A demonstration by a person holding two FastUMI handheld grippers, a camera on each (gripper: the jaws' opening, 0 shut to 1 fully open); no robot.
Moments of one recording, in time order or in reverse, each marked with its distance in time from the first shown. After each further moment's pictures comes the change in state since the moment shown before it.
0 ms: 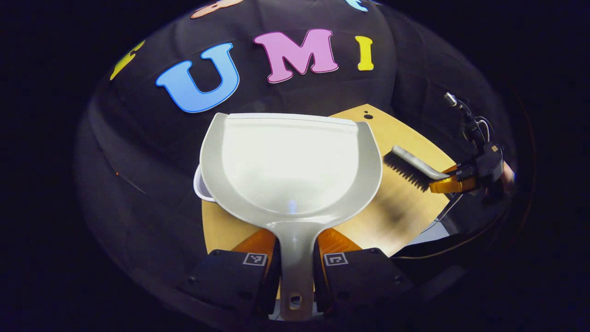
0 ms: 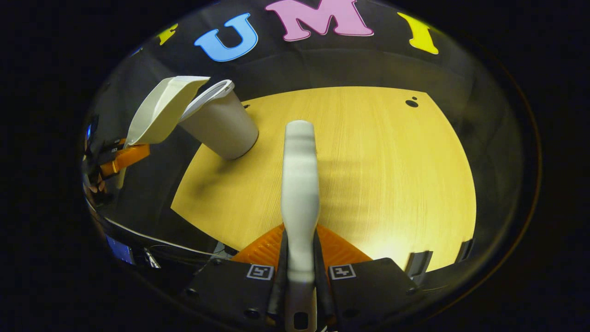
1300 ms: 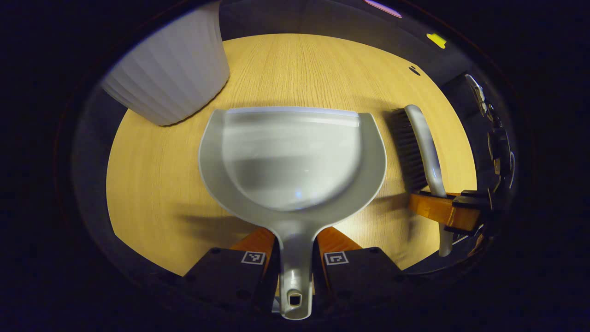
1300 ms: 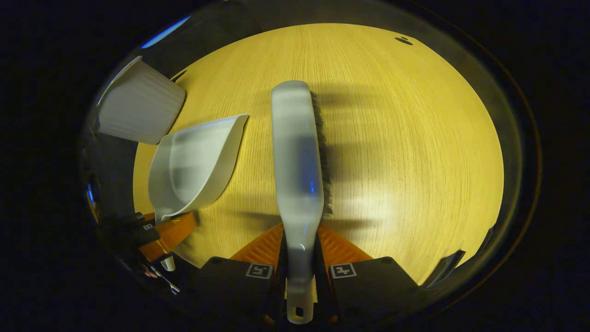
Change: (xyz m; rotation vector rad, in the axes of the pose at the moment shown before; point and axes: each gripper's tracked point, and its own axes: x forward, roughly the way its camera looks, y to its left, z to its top) left arm 0.204 -0.158 -0.100 -0.437 0.486 -0.144; right arm 0.130 -0.063 -0.053 0.188 0.312 -0.168
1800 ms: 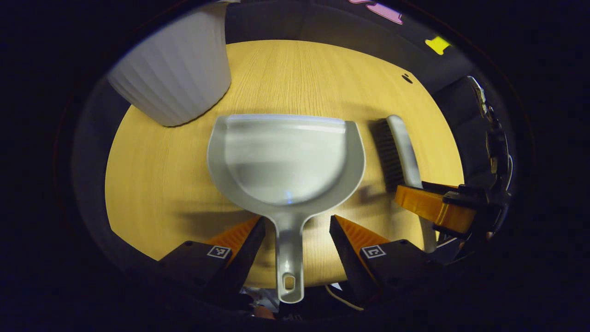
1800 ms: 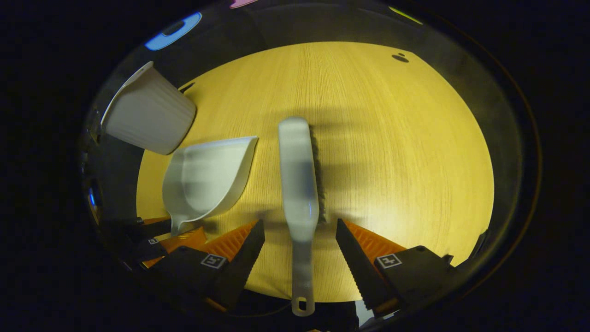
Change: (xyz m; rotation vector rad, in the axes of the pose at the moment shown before) left arm -0.044 -0.017 0.000 -0.019 -0.083 -0.079; right arm -0.053 0.002 0.030 -0.069 -0.201 -0.017
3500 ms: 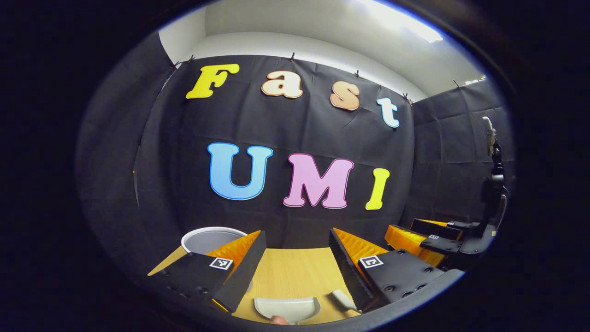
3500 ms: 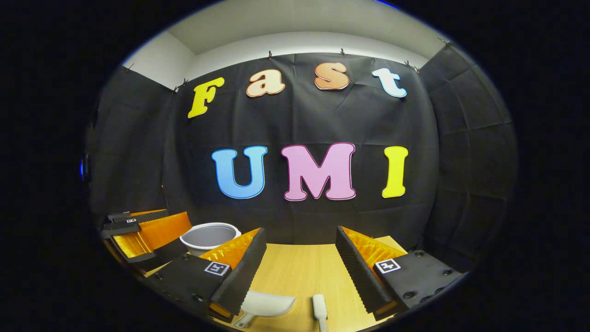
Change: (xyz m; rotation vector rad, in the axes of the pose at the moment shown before) left arm -0.296 -0.007 0.071 0.187 -1.315 -0.030; right arm -0.760 0.403 0.069 -0.127 -1.212 -0.017
